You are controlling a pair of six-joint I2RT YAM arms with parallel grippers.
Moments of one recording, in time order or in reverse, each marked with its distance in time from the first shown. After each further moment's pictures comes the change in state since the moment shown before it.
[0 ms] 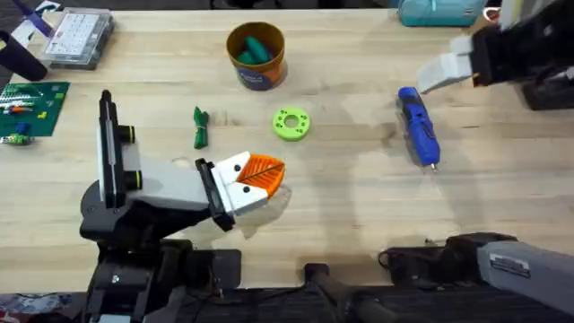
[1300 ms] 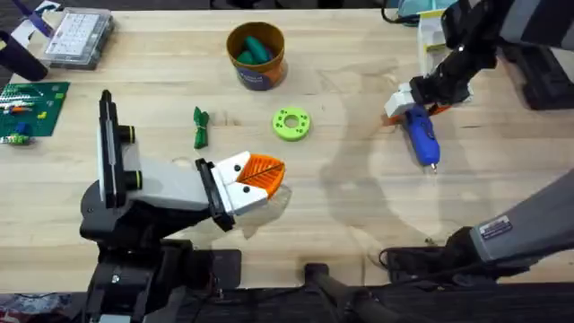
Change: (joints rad) left arm 0.000 0.000 0.000 0.000 0.000 0.000; right arm -0.128 0.551 -0.134 0.380 0.040 -0.131
